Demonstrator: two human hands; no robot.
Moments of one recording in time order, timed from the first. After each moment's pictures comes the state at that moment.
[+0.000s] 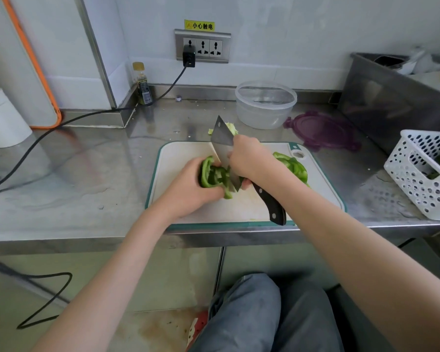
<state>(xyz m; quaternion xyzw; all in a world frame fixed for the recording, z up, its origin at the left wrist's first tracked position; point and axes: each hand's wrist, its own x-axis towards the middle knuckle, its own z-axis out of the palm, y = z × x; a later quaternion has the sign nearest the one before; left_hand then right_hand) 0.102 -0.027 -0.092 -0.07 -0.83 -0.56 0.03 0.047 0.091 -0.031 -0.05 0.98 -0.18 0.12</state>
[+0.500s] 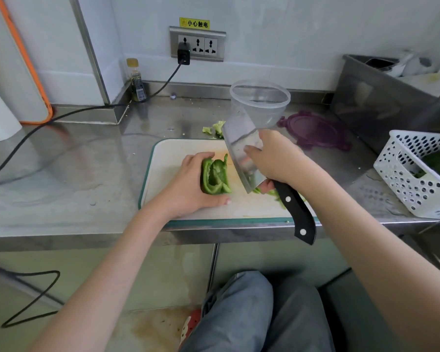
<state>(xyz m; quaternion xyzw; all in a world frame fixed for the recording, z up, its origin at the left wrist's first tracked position) 0.102 -0.026 -0.097 -0.11 -0.89 -0.45 0.03 0.079 0.142 -0.008 -0.06 0.96 -0.28 0.05</state>
